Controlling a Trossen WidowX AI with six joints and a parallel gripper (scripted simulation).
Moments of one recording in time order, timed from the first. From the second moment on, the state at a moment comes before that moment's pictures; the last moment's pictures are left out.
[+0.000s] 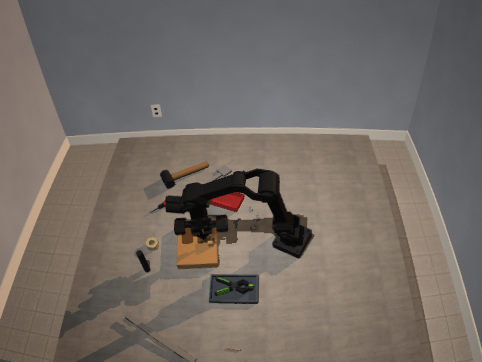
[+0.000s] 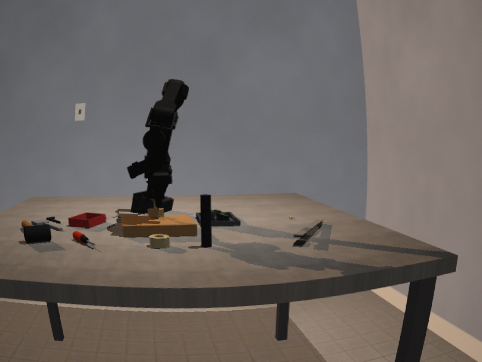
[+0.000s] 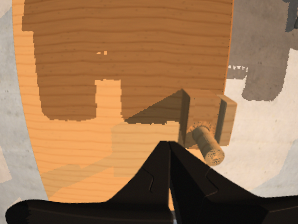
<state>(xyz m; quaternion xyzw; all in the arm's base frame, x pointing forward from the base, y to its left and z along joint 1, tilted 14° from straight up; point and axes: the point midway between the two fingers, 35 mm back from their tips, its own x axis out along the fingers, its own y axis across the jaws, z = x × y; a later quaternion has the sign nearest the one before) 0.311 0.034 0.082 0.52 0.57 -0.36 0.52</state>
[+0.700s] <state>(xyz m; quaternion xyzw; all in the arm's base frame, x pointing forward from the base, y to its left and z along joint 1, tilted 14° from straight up) 0.306 0.033 0.119 0.52 0.57 -0.36 0.52</state>
